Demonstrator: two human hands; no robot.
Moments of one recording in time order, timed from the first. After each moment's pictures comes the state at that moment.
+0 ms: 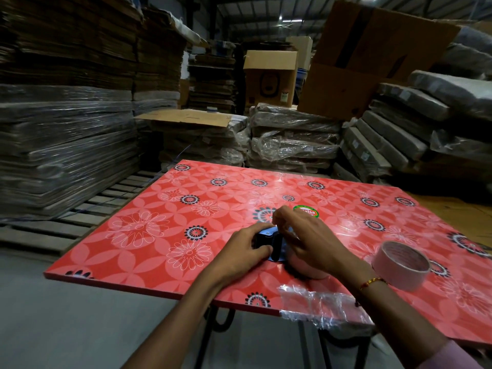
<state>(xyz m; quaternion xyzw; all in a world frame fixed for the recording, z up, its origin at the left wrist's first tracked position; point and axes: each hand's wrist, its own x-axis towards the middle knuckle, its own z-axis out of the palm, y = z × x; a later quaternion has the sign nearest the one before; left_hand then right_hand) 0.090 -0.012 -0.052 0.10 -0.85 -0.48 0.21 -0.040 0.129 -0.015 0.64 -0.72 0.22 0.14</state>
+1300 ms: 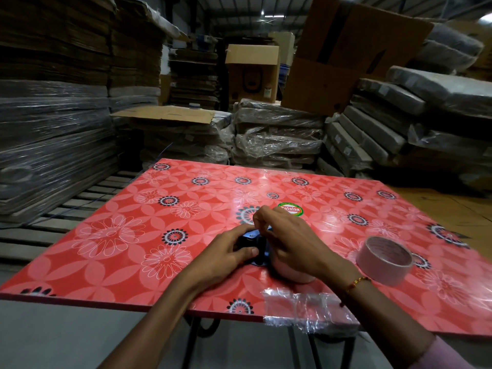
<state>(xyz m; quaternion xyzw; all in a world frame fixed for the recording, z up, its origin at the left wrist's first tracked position) 0.078 -0.027 -0.066 0.03 -0.83 -0.53 0.17 -0.029 0.130 -0.008 0.66 -0.70 0.24 0.12</state>
